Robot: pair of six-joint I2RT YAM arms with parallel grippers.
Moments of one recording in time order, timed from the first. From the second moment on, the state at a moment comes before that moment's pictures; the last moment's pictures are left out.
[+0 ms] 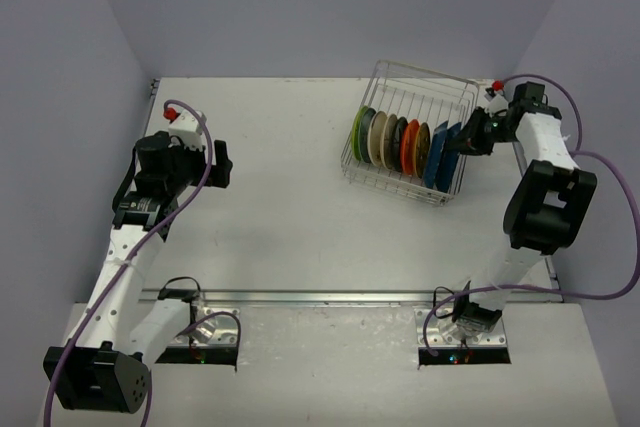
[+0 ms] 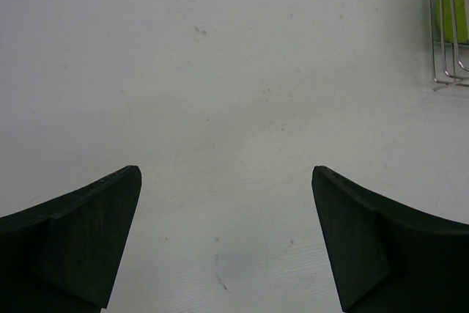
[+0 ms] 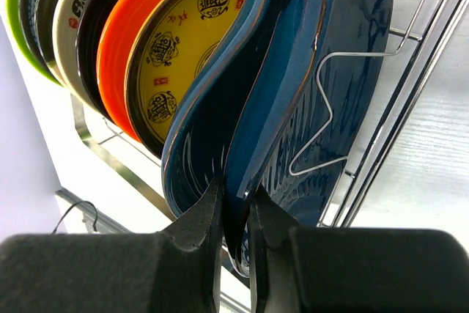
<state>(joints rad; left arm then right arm) -0.01 0.88 0.83 -0.39 0.17 0.04 -0.32 1.85 1.46 -0.77 -0.68 0.10</state>
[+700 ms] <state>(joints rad) -0.01 0.89 0.83 -0.39 0.17 0.04 -0.50 1.85 1.43 -0.76 -1.00 0.11</state>
